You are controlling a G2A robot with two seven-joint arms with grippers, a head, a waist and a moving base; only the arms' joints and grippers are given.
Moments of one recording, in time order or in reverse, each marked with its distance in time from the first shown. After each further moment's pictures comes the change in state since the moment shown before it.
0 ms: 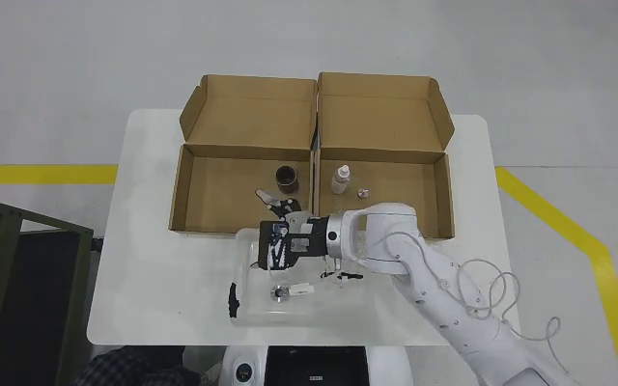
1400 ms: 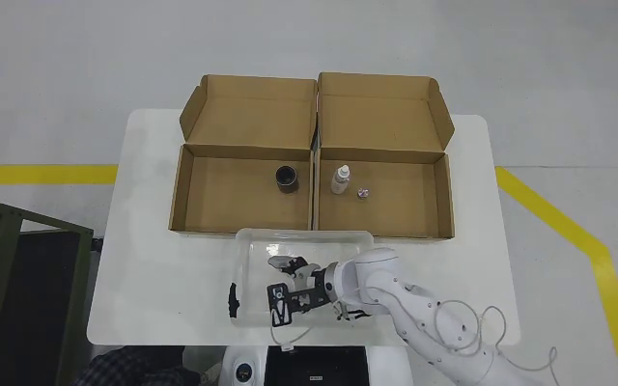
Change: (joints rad) left arm 0.000 0.000 0.000 0.000 0.000 0.000 0.000; right arm -0.154 0.050 -0.099 0.062 -0.280 -0.097 0.000
